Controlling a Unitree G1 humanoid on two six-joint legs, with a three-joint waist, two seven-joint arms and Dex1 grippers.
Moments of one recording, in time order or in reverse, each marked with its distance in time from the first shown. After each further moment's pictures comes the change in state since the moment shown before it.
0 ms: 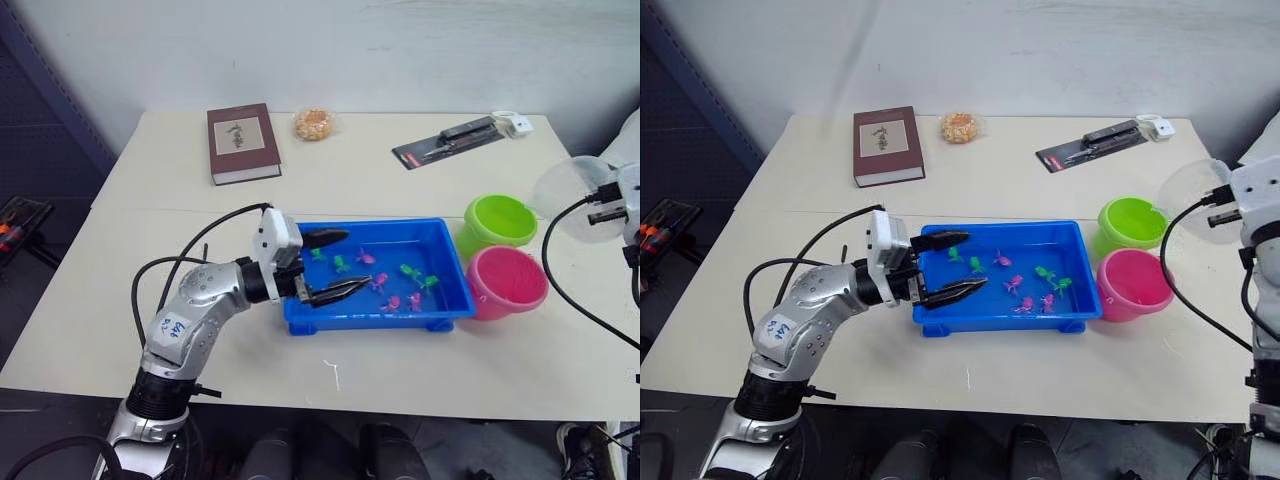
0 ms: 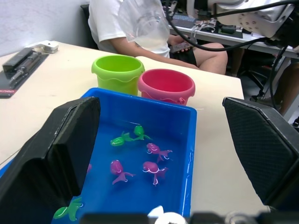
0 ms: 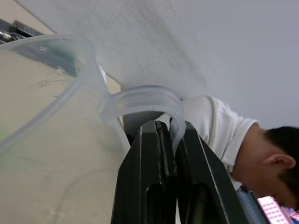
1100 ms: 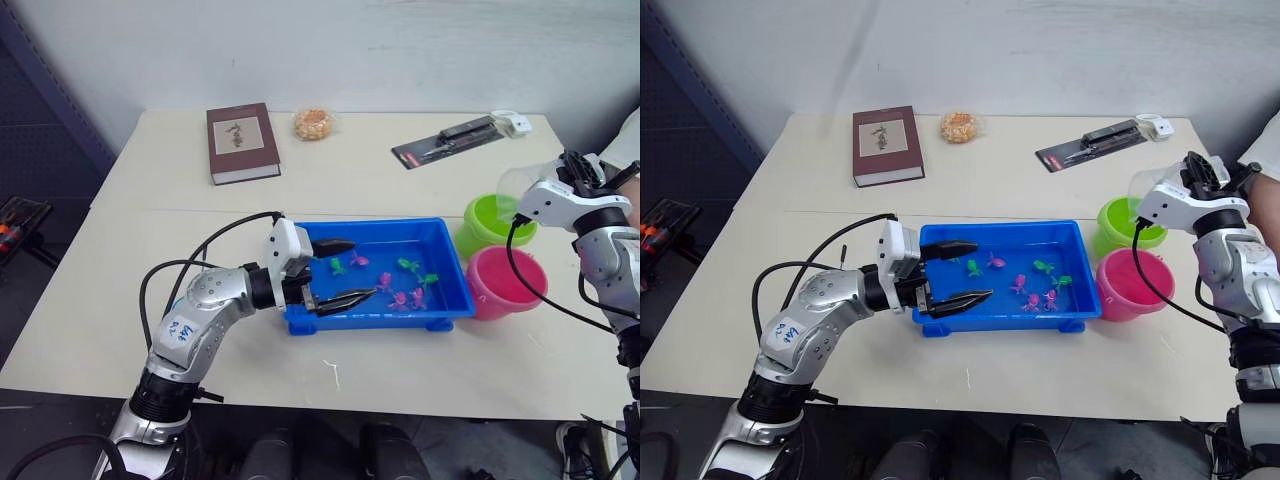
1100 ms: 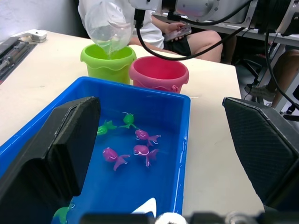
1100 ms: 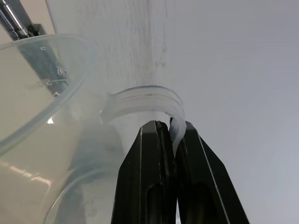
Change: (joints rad) left arm 0.009 0.014 -0.035 -0.002 0.034 -0.003 -0.012; right arm -0.191 -0.057 0.319 0.331 -0.438 -0.378 -0.282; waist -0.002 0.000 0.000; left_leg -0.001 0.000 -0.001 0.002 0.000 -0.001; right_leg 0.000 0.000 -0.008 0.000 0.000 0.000
